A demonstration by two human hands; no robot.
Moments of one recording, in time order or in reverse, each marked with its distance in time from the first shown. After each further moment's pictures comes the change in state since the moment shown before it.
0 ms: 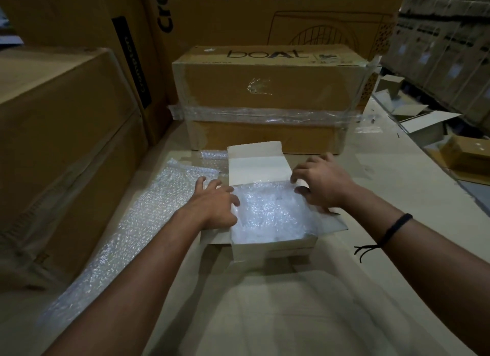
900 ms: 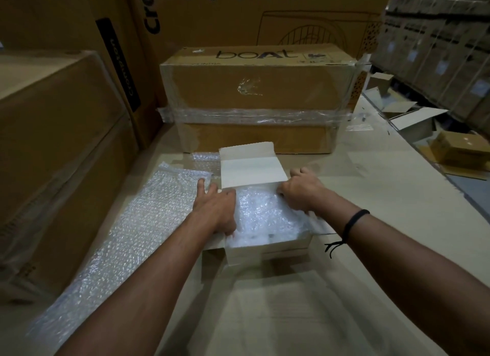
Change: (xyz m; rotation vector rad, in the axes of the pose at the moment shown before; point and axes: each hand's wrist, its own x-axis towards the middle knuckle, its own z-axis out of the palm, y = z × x) left_hand 0.019 0.026 0.006 0.077 0.040 -0.103; right_hand 0.028 -0.019 0.039 -0.194 -0.253 0.041
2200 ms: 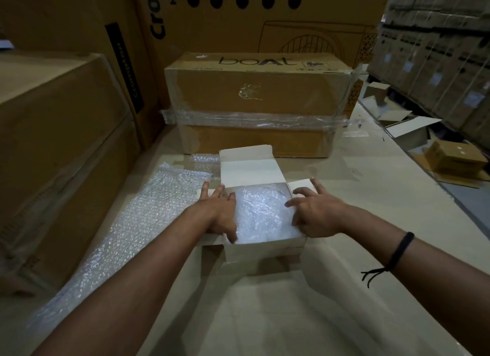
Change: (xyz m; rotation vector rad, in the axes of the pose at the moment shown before) left_hand -0.008 -0.005 -0.005 -0.006 -0.217 0.088; right_hand -0.084 0.001 -0.025 0.181 -0.126 -0.165
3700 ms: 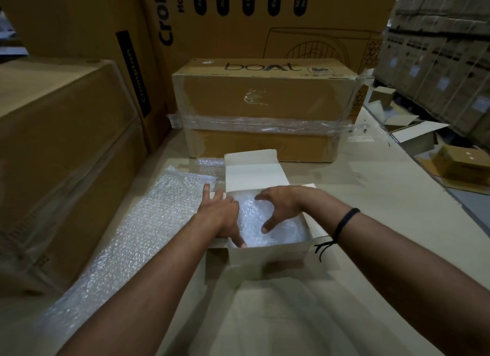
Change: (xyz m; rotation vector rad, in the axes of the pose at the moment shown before) left_hand -0.003 0.005 0.000 0.035 0.090 -0.066; right_hand 0.083 -0.014 -0.026 0.315 -0.158 0.023
